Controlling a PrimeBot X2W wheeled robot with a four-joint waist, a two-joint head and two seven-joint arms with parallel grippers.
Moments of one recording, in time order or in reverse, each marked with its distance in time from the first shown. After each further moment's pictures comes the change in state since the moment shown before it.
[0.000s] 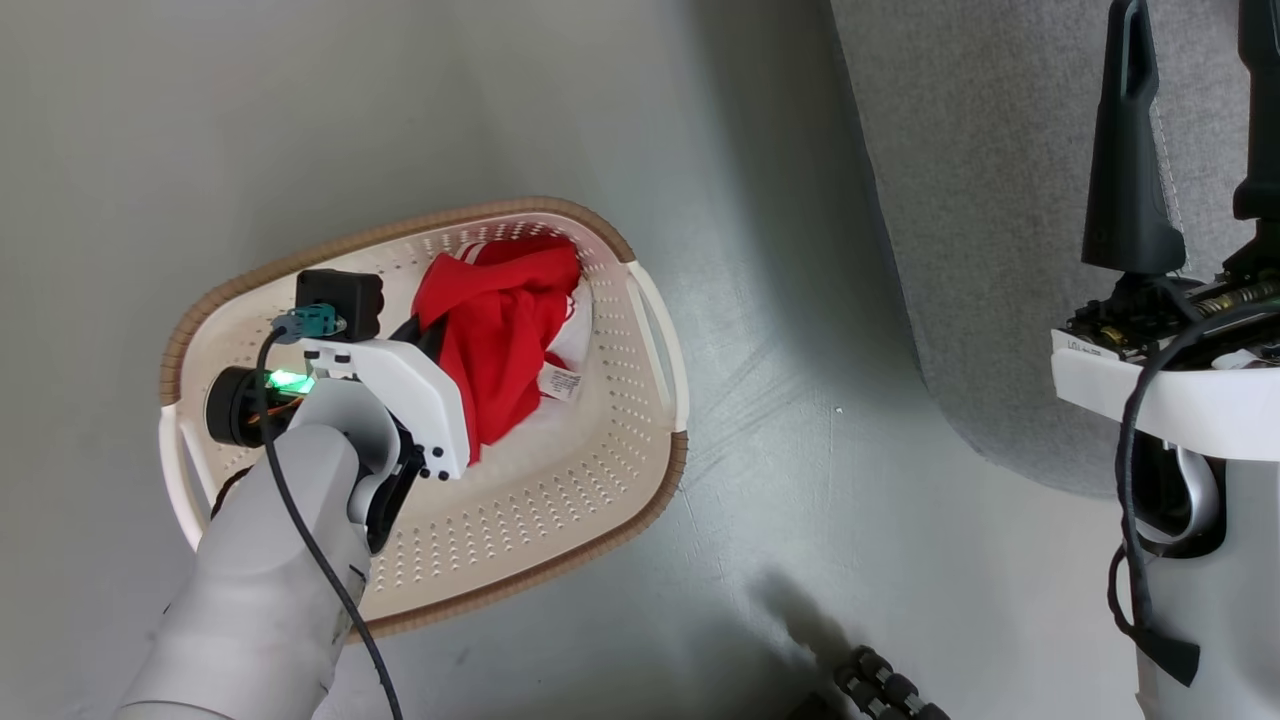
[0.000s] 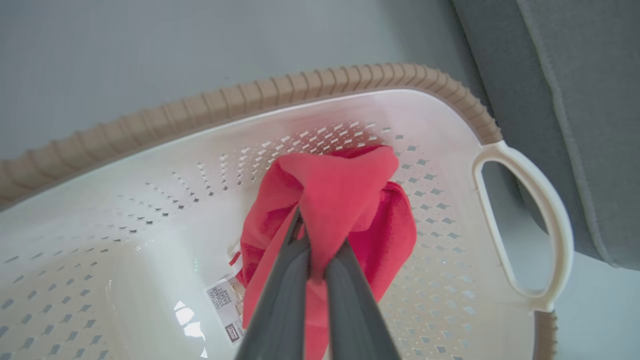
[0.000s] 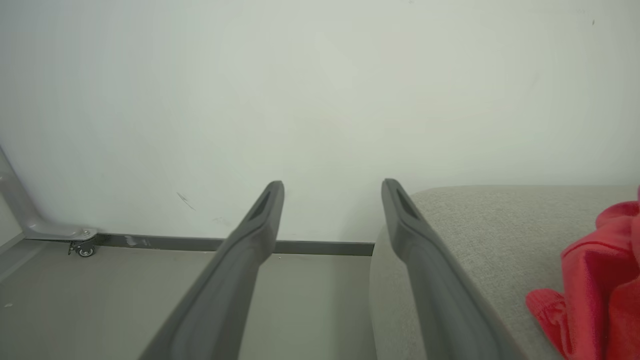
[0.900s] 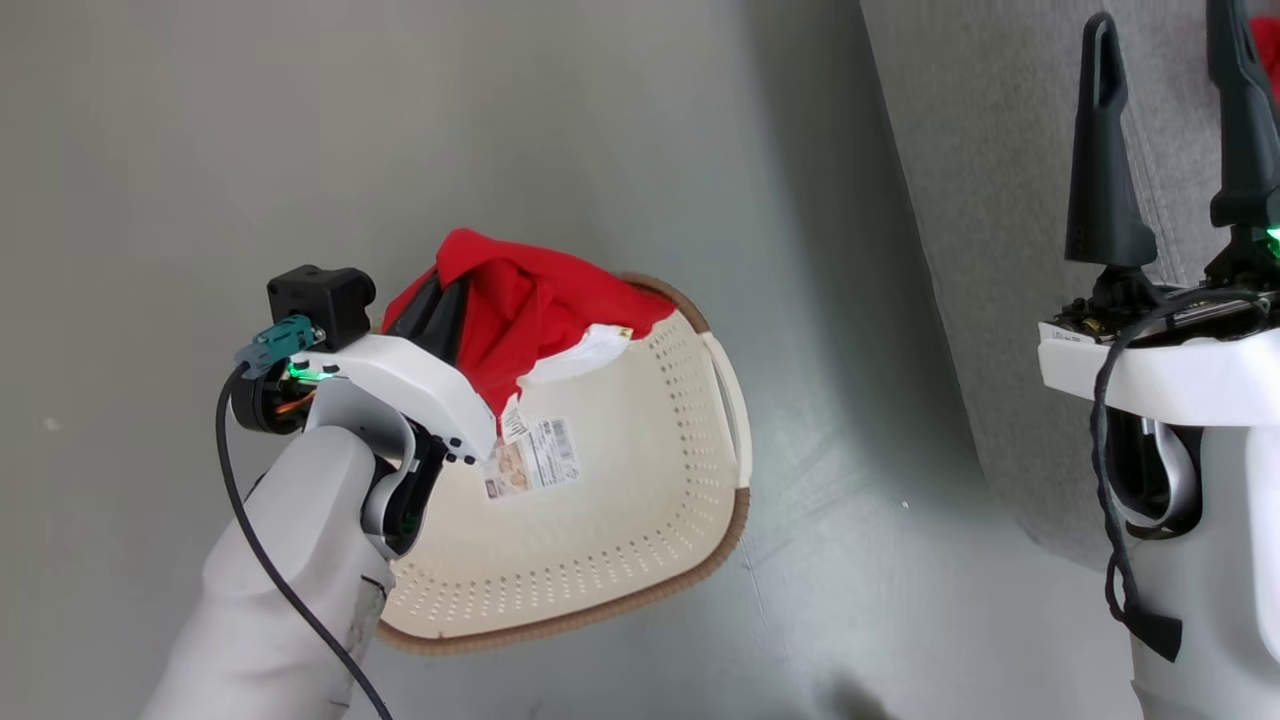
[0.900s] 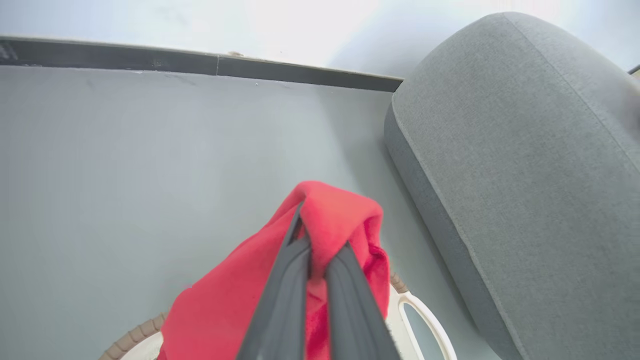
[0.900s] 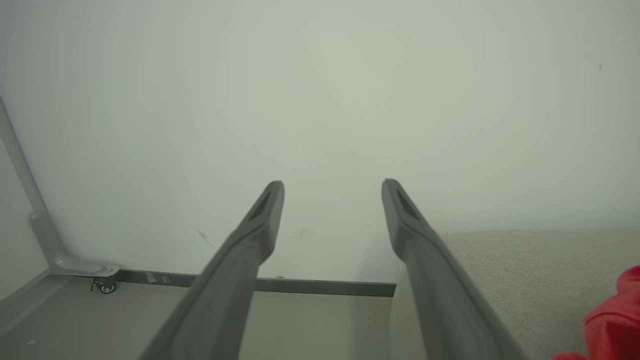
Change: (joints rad) left arm 0.073 -0.003 0.032 -0.198 -0.095 -0.007 -0.145; right arm -0.015 -0.005 -0.019 0.117 -0.045 0.000 -0.022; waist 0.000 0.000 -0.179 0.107
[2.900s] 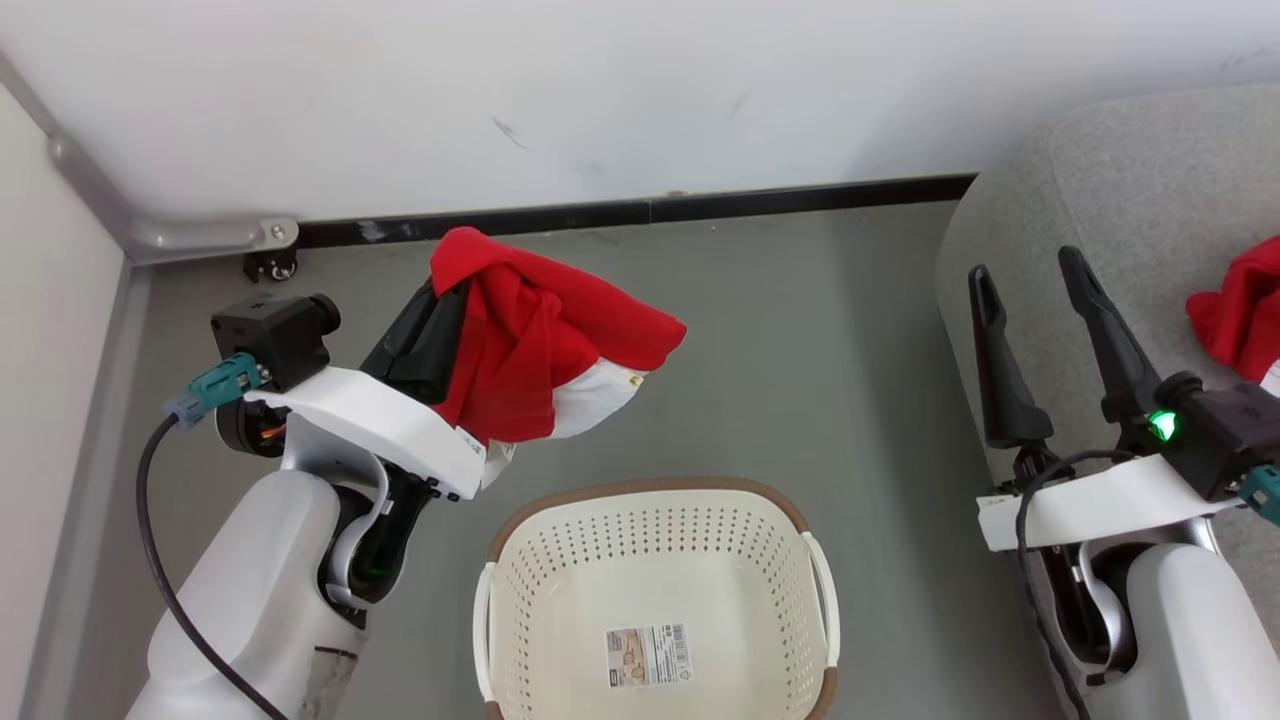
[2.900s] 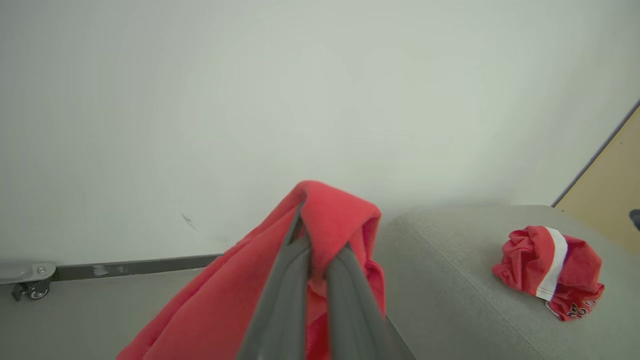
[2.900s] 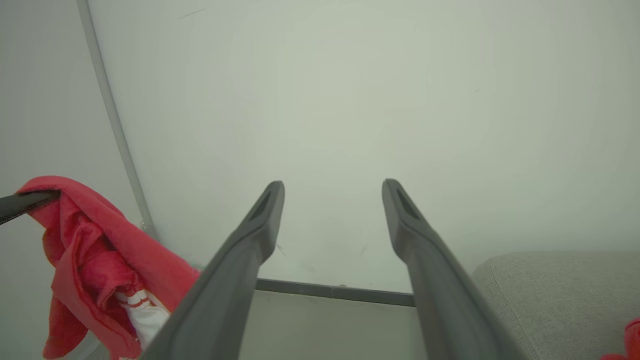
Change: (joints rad) left arm 0.179 0.100 0.028 -0.424 -0.105 0.028 0.089; right arm 0.236 -0.002 0.029 0.109 0.002 0.000 0.077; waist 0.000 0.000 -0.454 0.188
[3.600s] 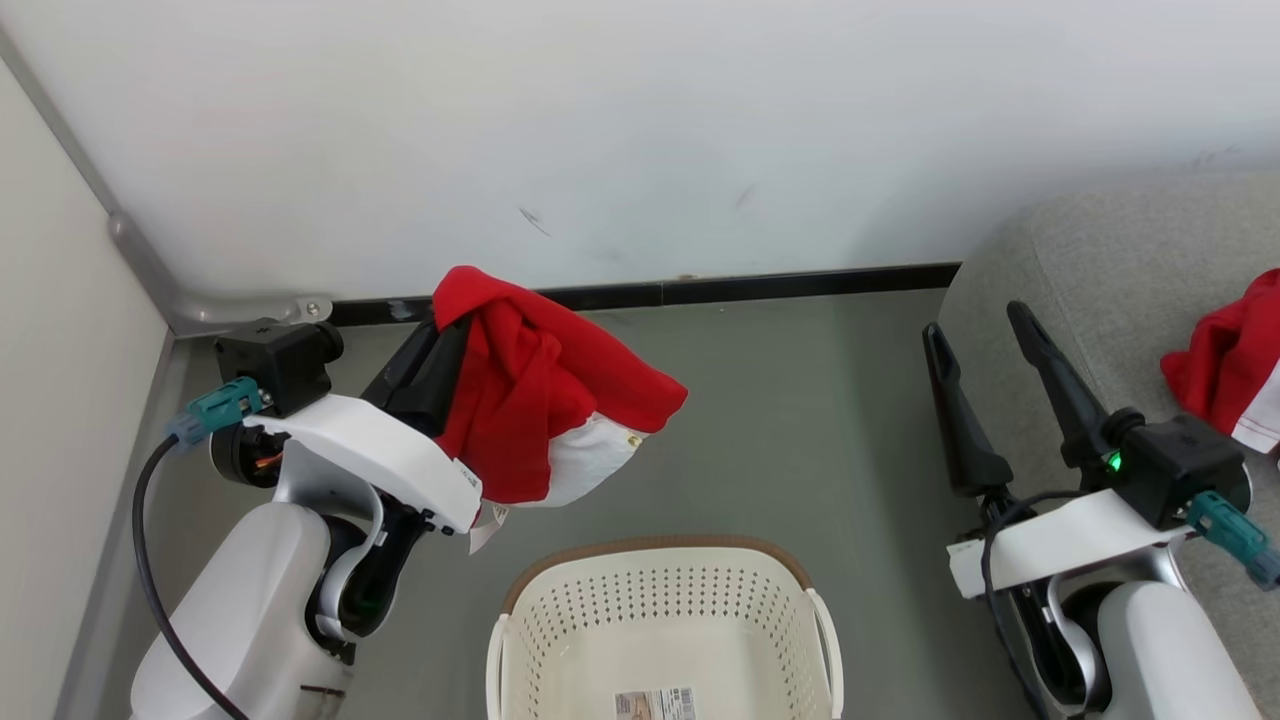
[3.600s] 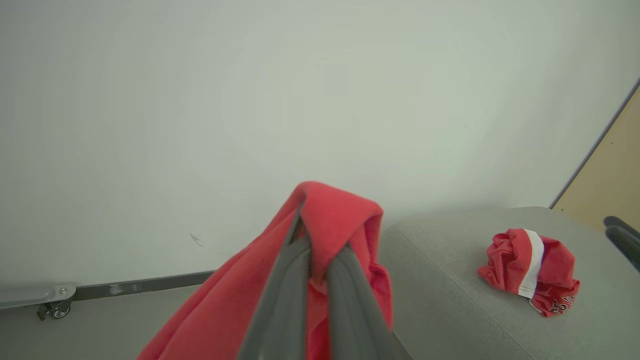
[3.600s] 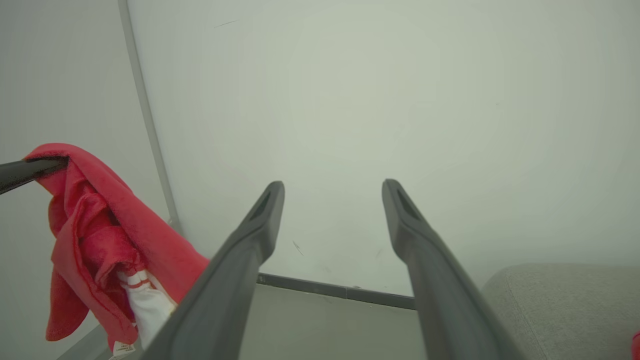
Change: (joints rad) left arm 0.065 0.035 -0.009 -0.097 -0.007 0.034 0.070; right arm 0.052 0.000 0.046 0.007 -0.001 0.000 0.039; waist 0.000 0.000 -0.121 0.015
